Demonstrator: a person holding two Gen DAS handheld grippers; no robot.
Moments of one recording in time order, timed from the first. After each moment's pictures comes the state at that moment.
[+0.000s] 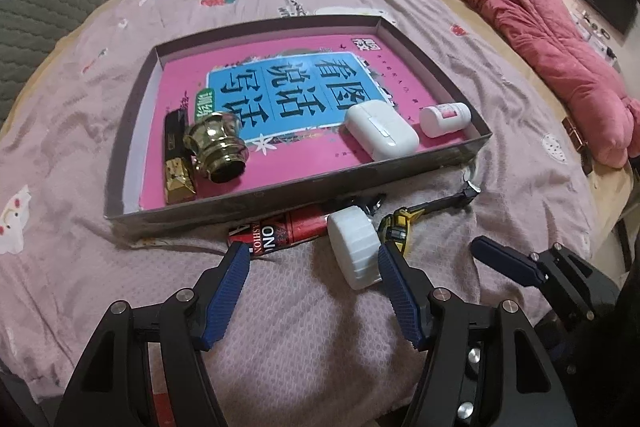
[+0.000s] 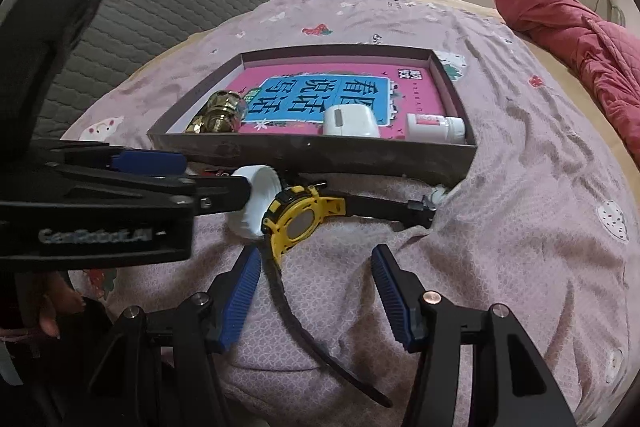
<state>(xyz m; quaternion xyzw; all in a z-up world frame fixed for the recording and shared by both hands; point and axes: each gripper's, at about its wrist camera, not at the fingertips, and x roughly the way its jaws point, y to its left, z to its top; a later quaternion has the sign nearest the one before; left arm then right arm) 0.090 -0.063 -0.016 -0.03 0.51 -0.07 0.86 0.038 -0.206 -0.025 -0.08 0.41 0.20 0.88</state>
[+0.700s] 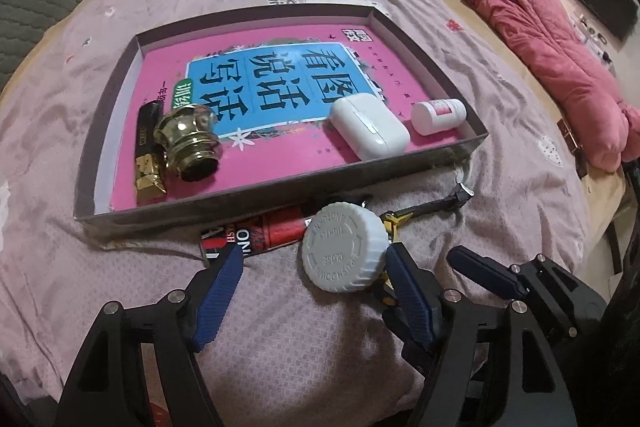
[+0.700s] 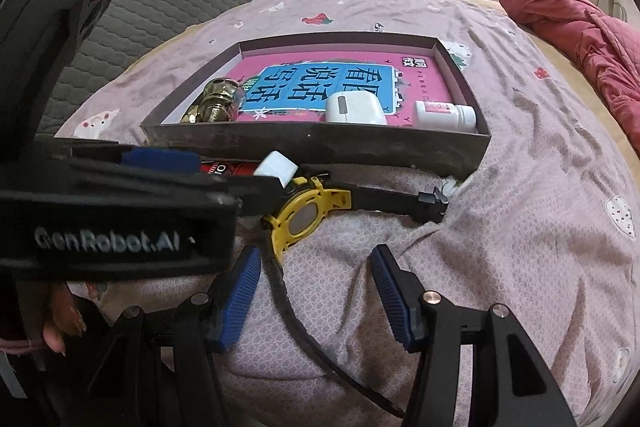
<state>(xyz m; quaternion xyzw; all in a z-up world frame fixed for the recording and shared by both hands) 0.099 -0.073 -0.026 -0.04 0.52 -0.08 0.85 0.043 -0.203 -0.035 -0.07 0.43 0.20 0.88</state>
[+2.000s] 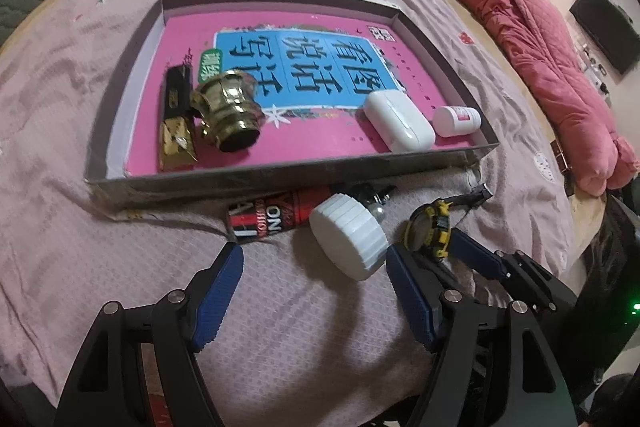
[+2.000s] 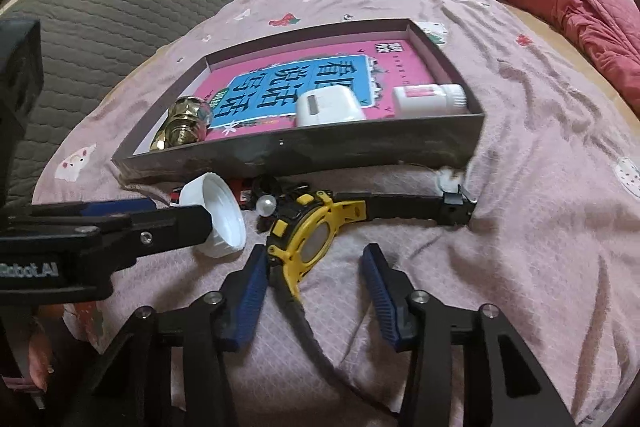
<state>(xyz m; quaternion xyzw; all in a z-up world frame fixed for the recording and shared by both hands) 0.095 -0.039 -0.036 -0.11 0.54 -0.09 0.83 0.059 -0.211 -0.044 -0.01 0.44 0.16 0.88</state>
